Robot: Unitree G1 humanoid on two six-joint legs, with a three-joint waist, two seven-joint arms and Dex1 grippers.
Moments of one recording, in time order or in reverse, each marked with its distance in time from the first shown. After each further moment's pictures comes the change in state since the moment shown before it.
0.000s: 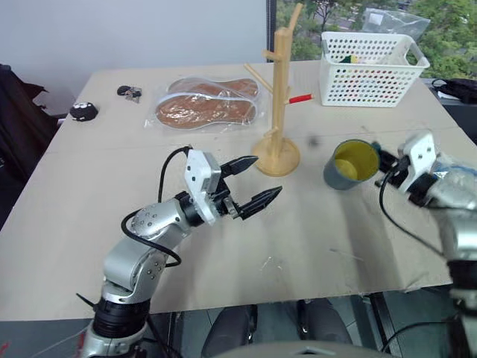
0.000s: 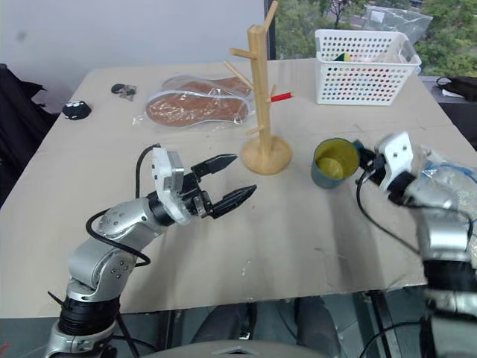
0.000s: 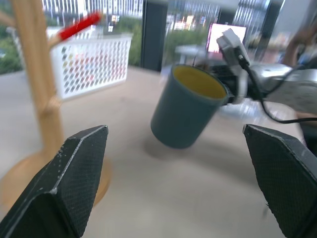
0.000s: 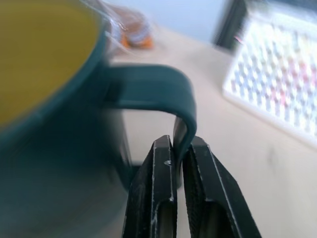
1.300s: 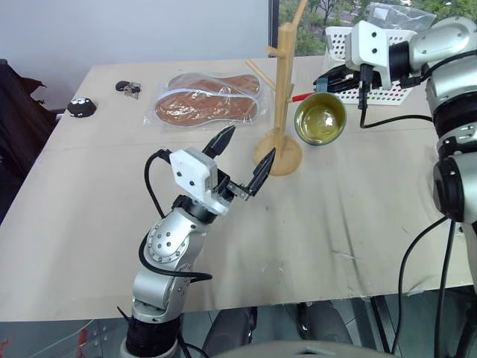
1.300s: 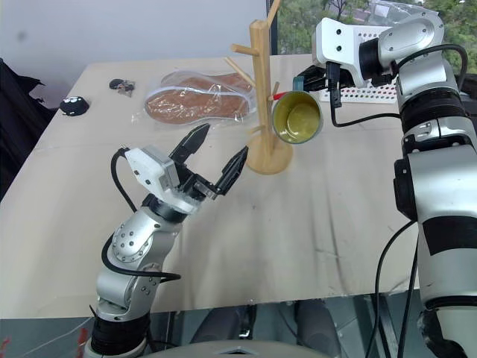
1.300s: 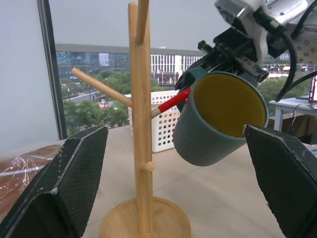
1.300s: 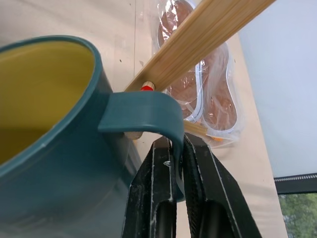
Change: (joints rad) left arm 0.081 -0.191 -0.079 -0.086 0.316 -0.284 0.319; right arm -1.043 0.126 0.304 1.011 -0.400 -0.506 0.547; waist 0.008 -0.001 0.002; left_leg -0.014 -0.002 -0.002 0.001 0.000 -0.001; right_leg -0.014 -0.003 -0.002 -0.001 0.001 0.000
